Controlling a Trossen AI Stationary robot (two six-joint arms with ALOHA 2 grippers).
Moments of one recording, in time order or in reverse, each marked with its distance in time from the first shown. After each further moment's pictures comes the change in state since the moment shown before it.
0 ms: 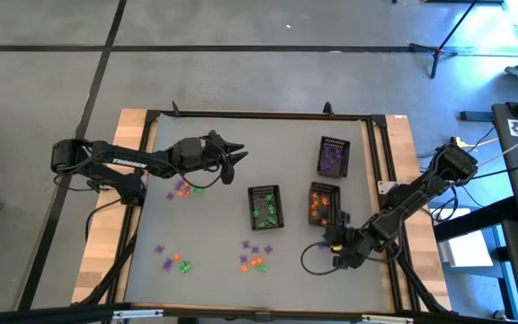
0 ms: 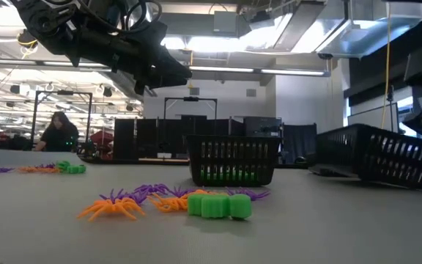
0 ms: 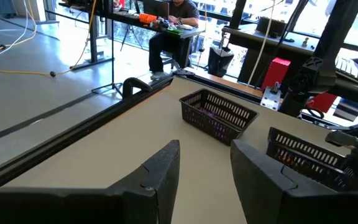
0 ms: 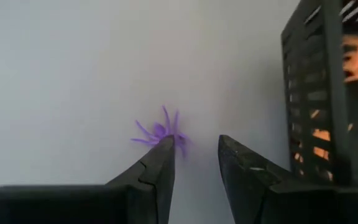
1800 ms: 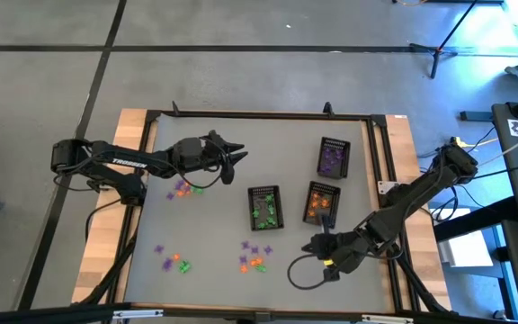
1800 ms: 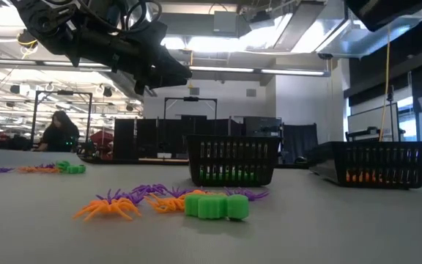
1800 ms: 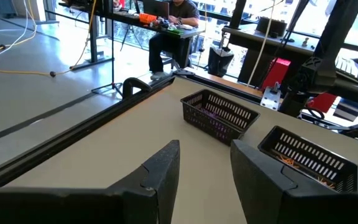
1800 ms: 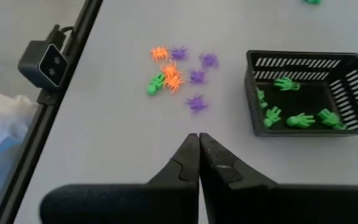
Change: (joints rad) left arm 0.000 0.000 0.000 0.000 0.000 0.000; right arm -0.079 -0.003 0.475 -0.198 -0.001 -0.427
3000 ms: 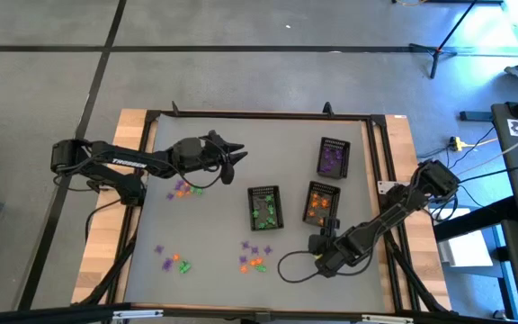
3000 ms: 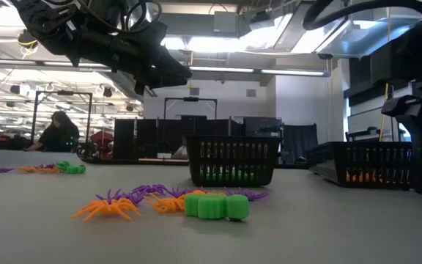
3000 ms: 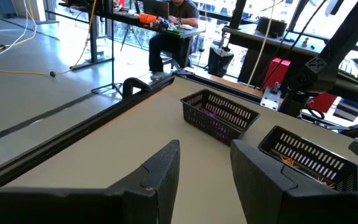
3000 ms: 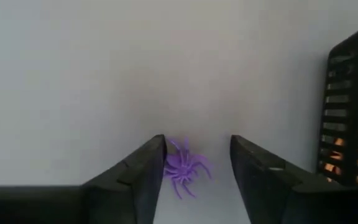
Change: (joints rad) left arm 0.000 0.000 0.000 0.000 0.000 0.000; right arm 0.000 0.306 -0.094 -0.172 -0.173 0.380
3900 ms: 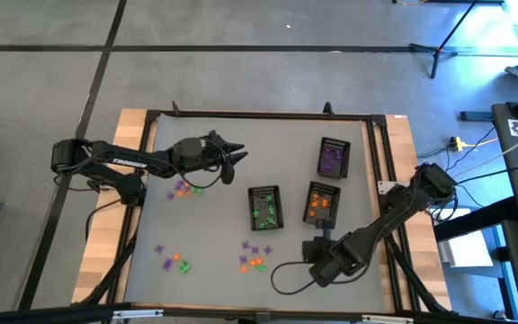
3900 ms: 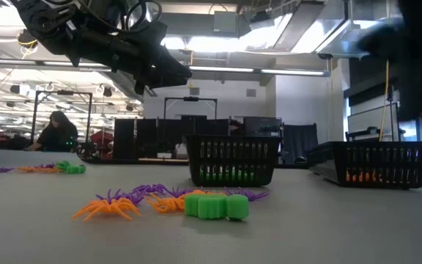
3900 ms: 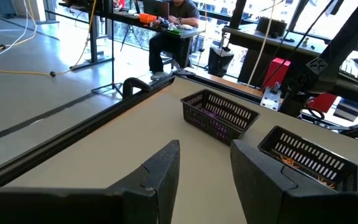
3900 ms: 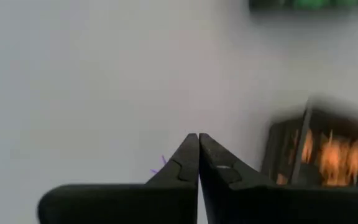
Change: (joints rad) left arm 0.000 0.000 0.000 0.000 0.000 0.000; right arm 0.002 -0.016 0.311 -0.277 0.108 -0.171
